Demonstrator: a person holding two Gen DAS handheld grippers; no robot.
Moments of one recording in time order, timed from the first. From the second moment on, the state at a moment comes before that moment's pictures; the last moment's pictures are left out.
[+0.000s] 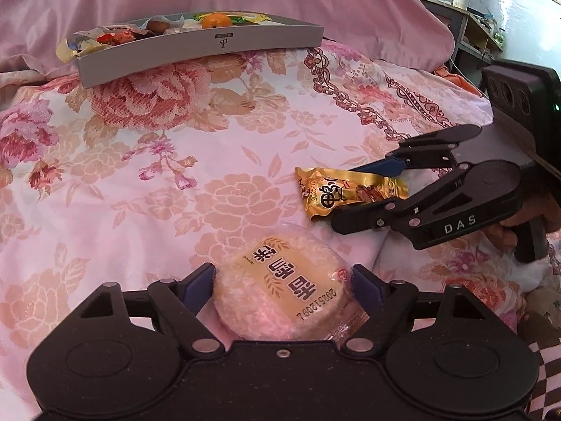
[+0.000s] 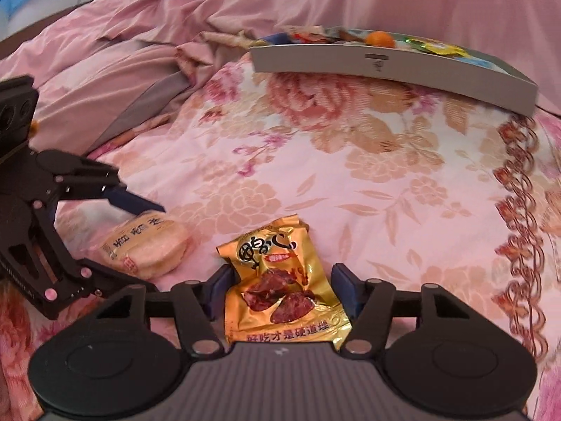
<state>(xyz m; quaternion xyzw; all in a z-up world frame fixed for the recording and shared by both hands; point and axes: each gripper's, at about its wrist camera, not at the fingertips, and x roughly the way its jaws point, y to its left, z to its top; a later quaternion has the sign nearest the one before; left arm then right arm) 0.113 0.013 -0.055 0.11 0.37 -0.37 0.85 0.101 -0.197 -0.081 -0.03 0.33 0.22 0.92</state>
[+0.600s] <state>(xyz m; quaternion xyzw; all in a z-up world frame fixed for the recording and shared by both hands) 0.116 0.010 -0.056 0.09 0.36 -0.35 0.86 0.079 -0.184 -0.083 -0.03 0.29 0.14 0.95</state>
